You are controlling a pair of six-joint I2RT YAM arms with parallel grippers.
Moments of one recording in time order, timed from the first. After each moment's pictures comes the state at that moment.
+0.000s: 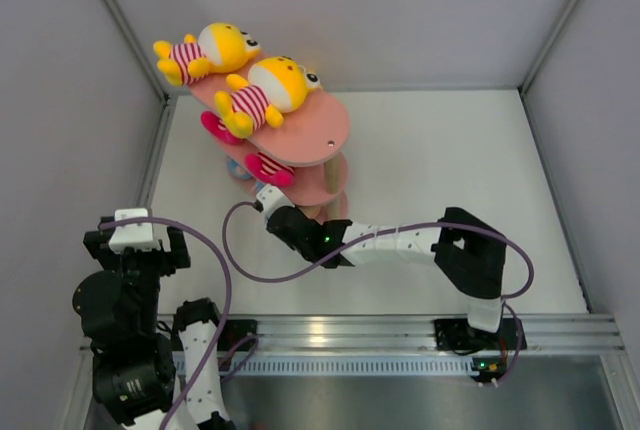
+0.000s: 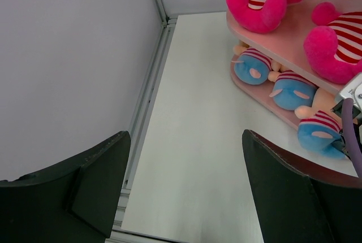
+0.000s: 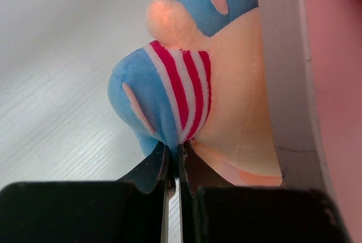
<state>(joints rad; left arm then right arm) 0.35 0.34 1.29 -1.05 0.16 0.20 1.24 1.88 1.29 -0.09 0.53 0.08</state>
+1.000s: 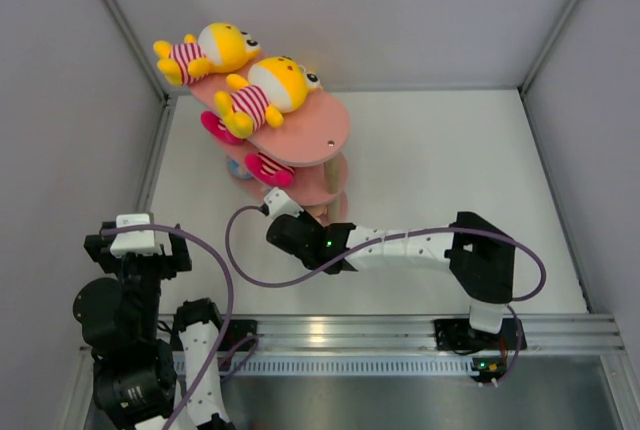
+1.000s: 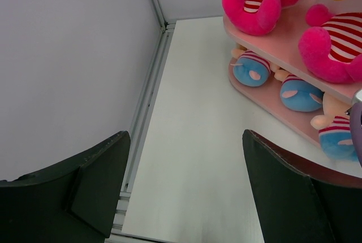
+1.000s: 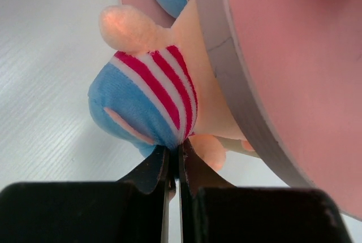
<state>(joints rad) 0.34 0.32 1.29 -1.05 0.17 0.21 1.29 1.82 1.31 -0.30 0.70 0.15</state>
